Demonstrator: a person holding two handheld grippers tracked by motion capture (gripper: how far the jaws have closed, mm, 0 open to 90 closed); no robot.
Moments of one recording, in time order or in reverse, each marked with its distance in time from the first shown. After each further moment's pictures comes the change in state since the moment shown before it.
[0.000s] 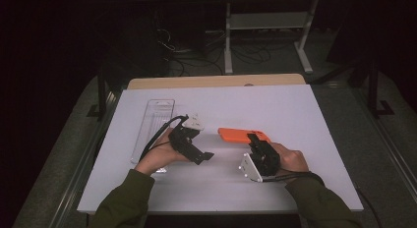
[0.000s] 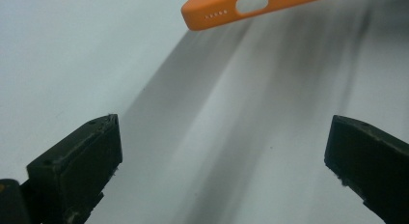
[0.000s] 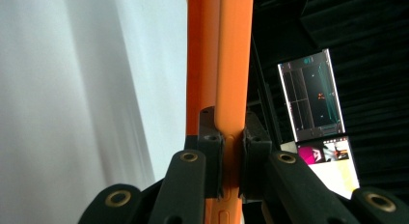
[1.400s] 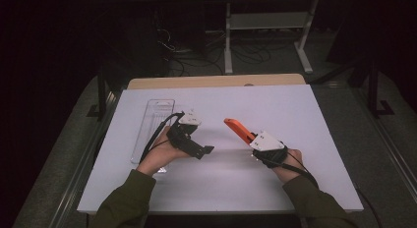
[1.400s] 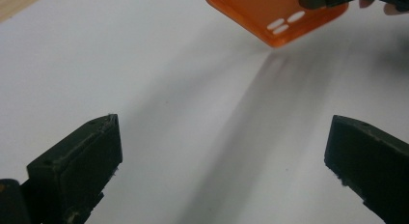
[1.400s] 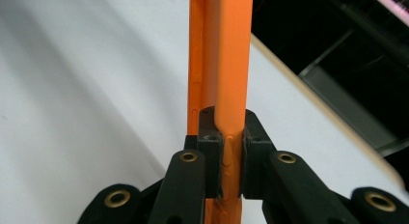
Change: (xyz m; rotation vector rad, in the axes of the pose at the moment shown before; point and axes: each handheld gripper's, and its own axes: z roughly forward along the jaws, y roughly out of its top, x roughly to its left) left arm 0.005 0.001 -0.005 -0.074 0.074 -0.068; right arm -0.028 -0.015 0.011 0.063 0.289 0.688
